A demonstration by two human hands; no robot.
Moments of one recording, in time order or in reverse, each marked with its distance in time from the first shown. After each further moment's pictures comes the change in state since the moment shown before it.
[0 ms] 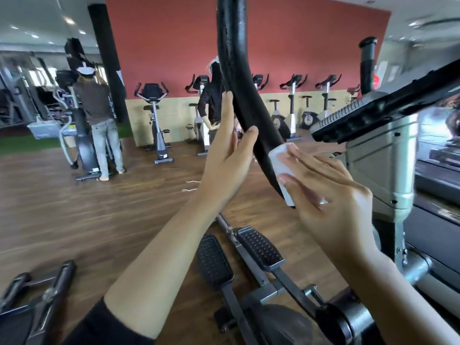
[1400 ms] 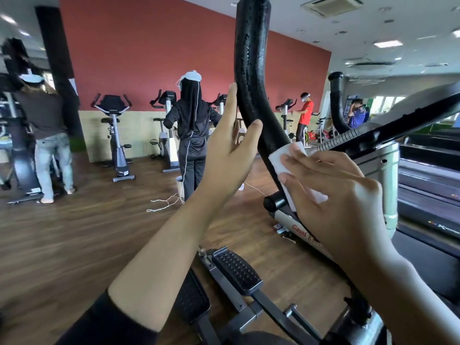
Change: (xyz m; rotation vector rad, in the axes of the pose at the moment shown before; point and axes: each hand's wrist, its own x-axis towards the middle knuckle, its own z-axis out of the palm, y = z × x) left_hand 0.064 -0.023 -0.024 -0.153 0.012 0.230; right_hand 0.047 -0.030 0.028 -0.329 -0.008 -0.128
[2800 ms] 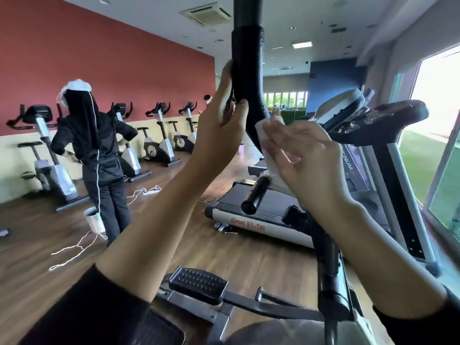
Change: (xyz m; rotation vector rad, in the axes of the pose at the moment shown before) left_hand 0.087 -0.021 -0.040 -0.214 -0.319 0.212; right_hand 0.064 -0.049 0.056 -0.438 0.100 0.121
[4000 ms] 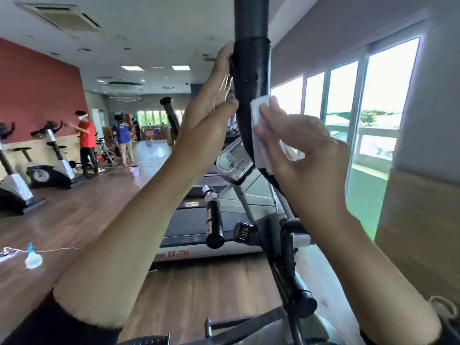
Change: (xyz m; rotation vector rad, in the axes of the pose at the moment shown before) left_hand 0.059 -0.046 -0.009 -0.812 -0.455 0.135; right_hand 0.034 -0.048 0.040 -0.334 0.226 0.179
